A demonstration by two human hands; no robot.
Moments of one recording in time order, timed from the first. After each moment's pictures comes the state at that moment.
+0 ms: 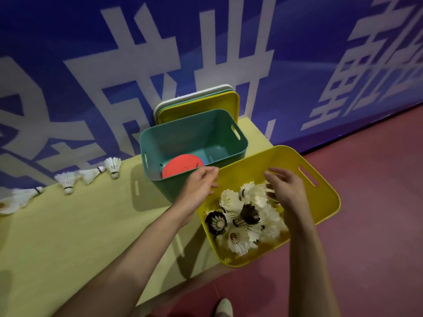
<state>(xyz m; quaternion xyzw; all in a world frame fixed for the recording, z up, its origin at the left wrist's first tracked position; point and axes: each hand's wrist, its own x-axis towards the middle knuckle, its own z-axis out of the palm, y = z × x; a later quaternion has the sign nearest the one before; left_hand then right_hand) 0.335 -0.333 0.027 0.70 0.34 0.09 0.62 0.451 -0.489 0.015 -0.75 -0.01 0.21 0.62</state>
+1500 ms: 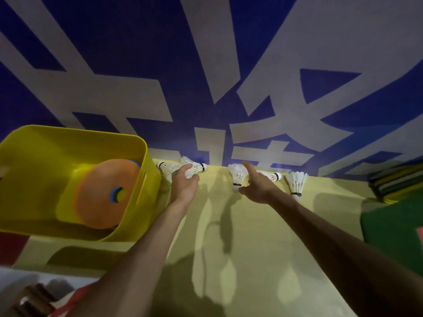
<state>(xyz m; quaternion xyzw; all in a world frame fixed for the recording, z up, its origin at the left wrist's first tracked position) -0.003 0.182 -0.125 0.51 0.68 0.24 0.47 0.172 0.115 -0.087 -0.76 -0.50 0.40 0.10</state>
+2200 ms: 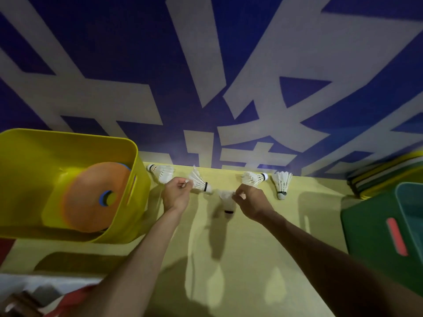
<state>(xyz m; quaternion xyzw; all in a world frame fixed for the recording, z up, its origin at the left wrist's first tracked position) -0.003 0.163 -0.131 0.48 0.68 0.27 0.48 0.172 0.076 -0.106 -0.80 -0.48 0.35 0.12</state>
